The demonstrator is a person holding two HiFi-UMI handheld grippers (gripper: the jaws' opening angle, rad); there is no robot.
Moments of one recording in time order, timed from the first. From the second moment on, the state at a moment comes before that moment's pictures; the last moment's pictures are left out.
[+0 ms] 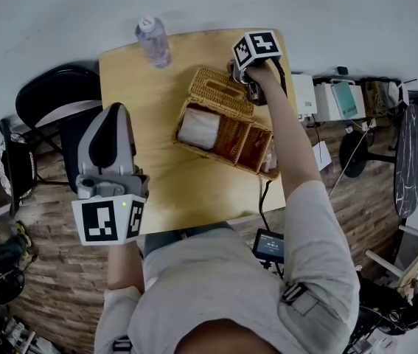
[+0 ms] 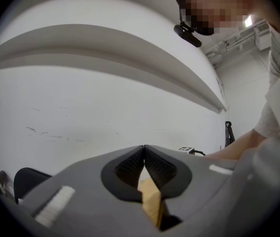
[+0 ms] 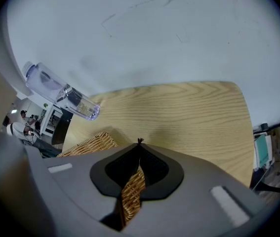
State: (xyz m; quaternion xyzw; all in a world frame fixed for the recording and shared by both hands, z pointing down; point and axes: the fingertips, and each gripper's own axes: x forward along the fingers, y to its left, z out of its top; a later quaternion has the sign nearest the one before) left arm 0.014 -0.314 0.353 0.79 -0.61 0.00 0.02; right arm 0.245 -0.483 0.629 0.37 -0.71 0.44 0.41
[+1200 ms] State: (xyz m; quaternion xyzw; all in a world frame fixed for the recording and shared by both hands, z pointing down) left arm 0.010 -0.278 0.303 0.86 -0.51 -0.03 -0.02; right arm 0.245 -0.430 0.469 0.54 -0.78 0.24 0.22
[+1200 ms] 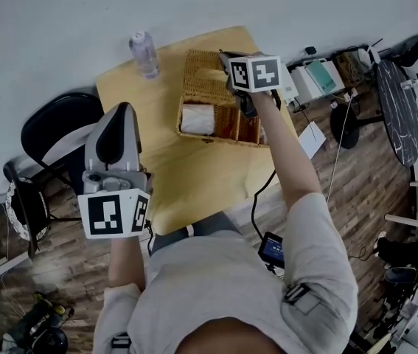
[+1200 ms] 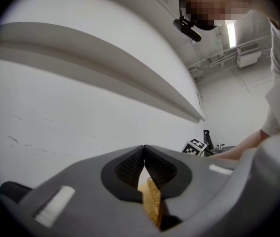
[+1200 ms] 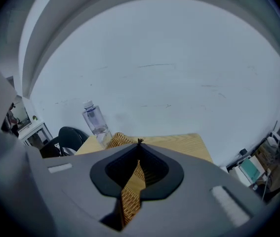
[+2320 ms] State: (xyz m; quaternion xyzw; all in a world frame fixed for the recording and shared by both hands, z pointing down) left arm -0.023 -0.225 0.277 0.89 -0.44 -0.06 -0.03; right arm 0.211 -0.320 0.412 0.59 -0.76 0.20 0.19
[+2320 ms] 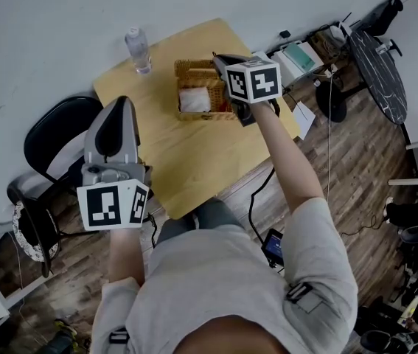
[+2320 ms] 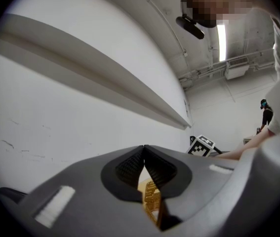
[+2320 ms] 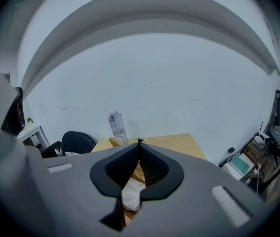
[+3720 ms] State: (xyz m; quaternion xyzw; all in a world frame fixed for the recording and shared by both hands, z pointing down) left arm -0.044 -0.197 0.289 0.91 -0.41 -0.06 -0.02; right arm 0.184 -0.234 0.472 0.64 -0.72 0.22 0.16
